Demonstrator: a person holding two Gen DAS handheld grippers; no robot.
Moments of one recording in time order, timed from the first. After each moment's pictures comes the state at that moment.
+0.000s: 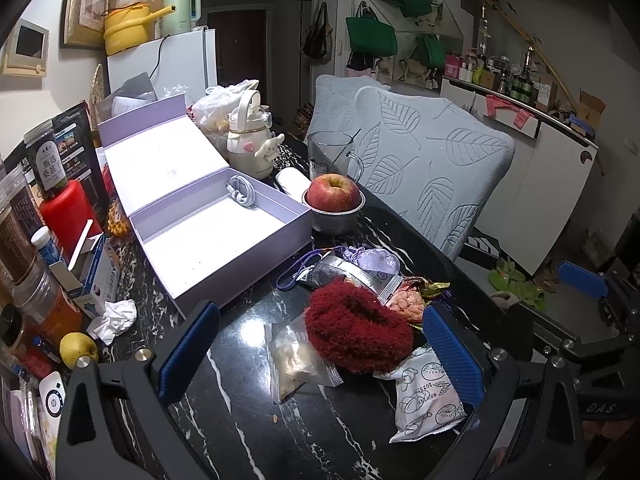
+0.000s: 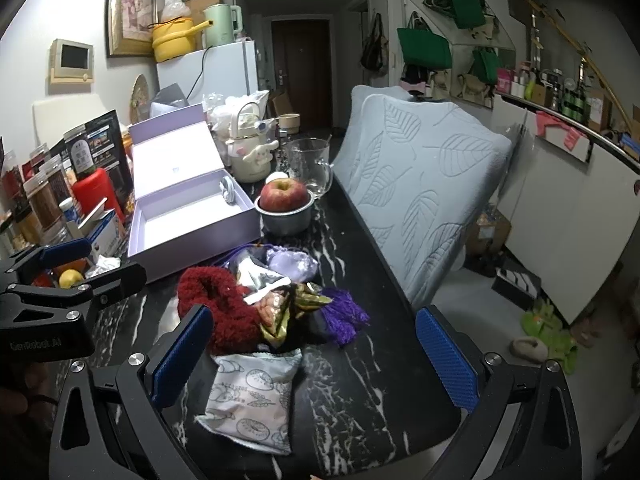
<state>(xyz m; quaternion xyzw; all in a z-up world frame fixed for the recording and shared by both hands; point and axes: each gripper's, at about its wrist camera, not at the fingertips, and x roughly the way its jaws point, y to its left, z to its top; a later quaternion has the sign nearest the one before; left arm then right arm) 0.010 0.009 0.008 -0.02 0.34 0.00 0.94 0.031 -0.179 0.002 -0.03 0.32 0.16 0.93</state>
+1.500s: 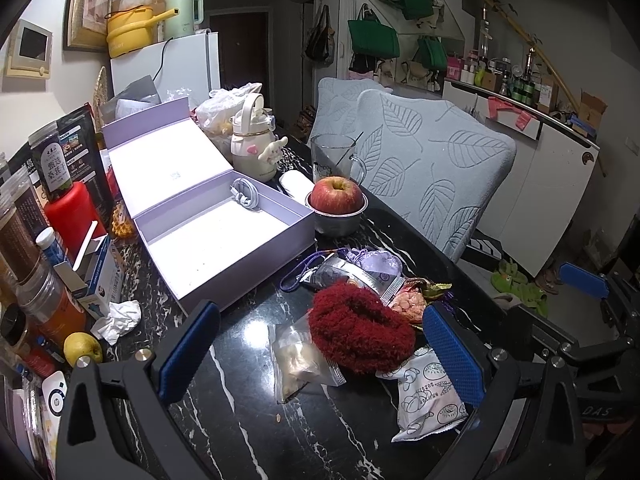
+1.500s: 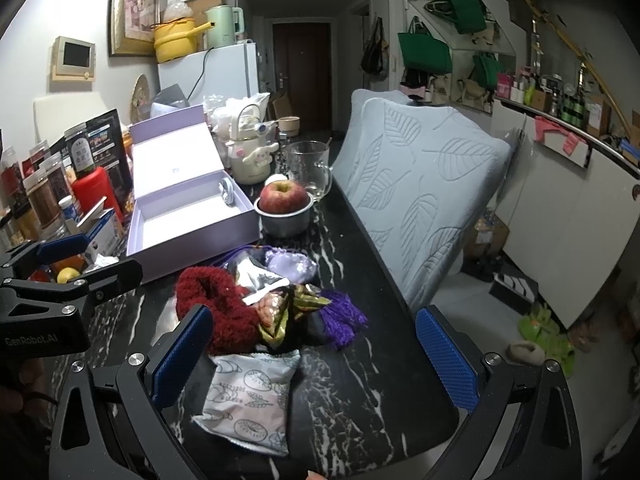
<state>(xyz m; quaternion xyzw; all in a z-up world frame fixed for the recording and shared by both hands) 0.007 0.014 0.010 -0.02 0.33 0.00 0.94 0.028 -0.179 0.001 -0.04 0.32 0.16 0.93</state>
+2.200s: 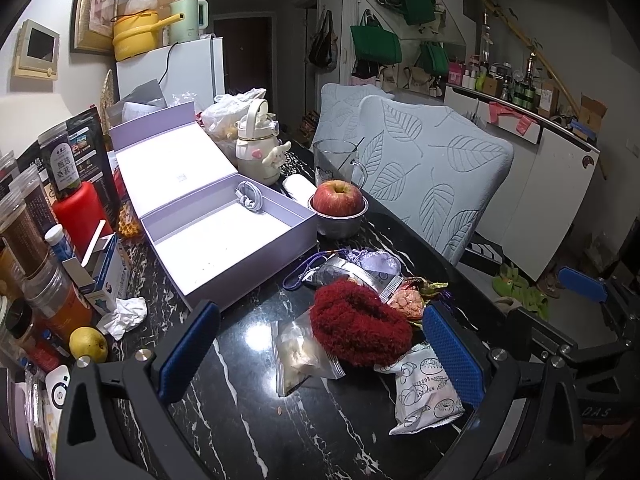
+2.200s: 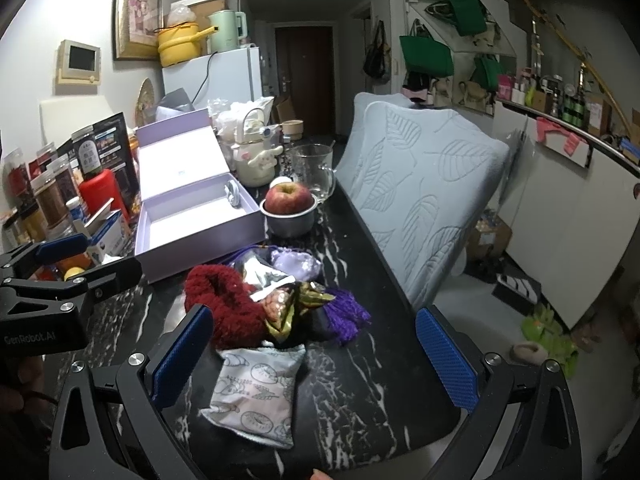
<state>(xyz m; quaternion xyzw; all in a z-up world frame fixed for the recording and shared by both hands) -0.007 0.009 0.012 -0.02 0.33 0.01 0.95 0.019 -0.180 0.004 -0.03 0.31 0.16 0.94</state>
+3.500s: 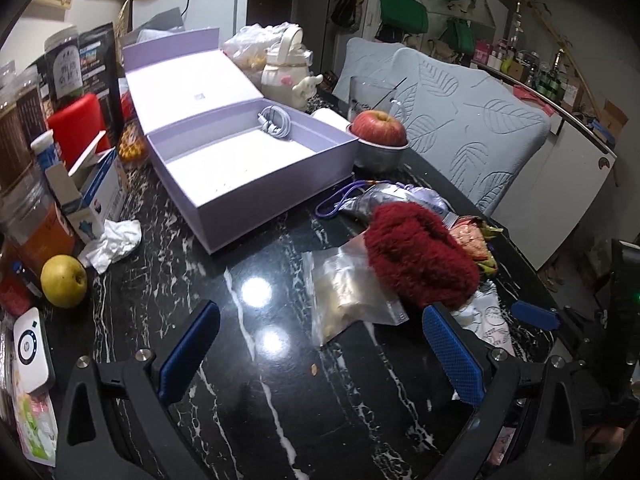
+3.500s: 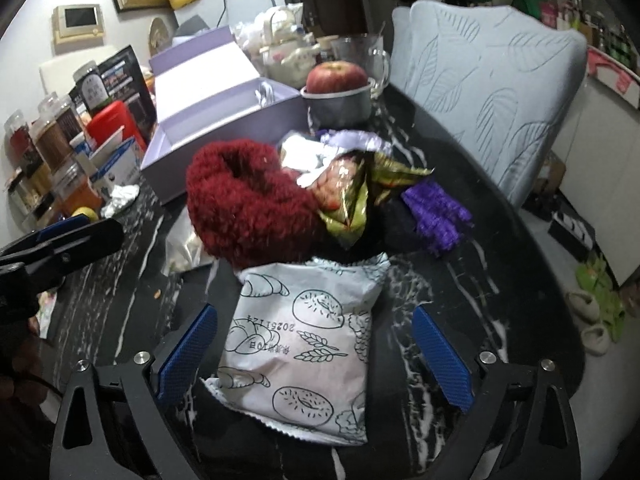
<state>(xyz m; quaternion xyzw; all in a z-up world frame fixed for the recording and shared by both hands) -0.003 0.056 -0.059 -0.07 0.39 0.02 0.92 0.041 -0.142 -0.100 -0.01 0.43 0.24 0.87</state>
